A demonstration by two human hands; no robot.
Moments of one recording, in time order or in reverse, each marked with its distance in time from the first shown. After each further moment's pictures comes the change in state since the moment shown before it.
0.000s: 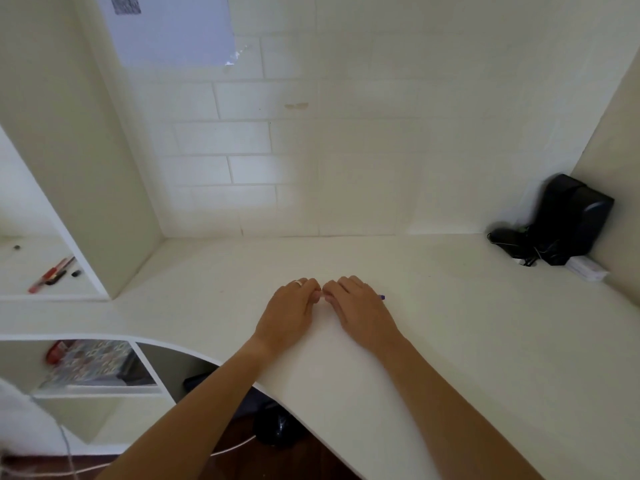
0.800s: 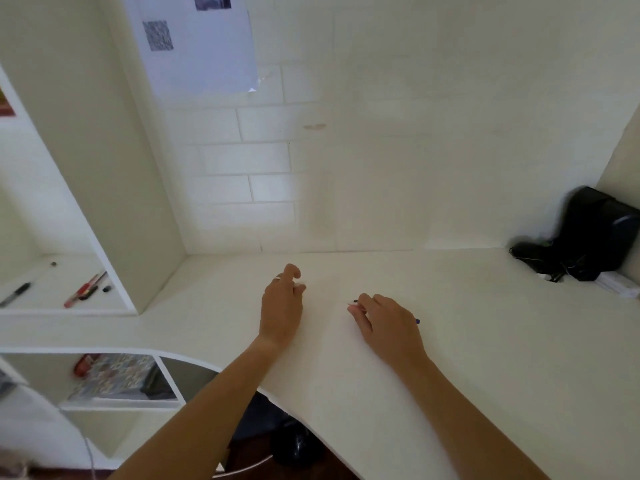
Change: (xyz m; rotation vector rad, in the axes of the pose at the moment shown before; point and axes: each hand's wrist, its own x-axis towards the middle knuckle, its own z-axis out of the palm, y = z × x) left_hand 0.021 -0.029 -0.024 -0.141 0.270 -0.350; right_hand -0.003 0.002 -0.001 -0.071 0.129 0.182
